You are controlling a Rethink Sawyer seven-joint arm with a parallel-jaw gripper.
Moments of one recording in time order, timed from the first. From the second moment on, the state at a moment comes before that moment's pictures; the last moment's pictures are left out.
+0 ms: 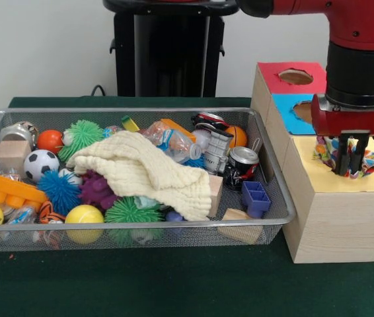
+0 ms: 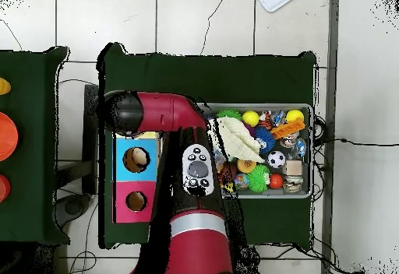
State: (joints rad) arm 0.00 -0.49 0.04 1.33 0.10 0.65 1.84
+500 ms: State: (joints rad) arm -0.01 -0.48 0.04 1.32 0.13 0.68 1.84
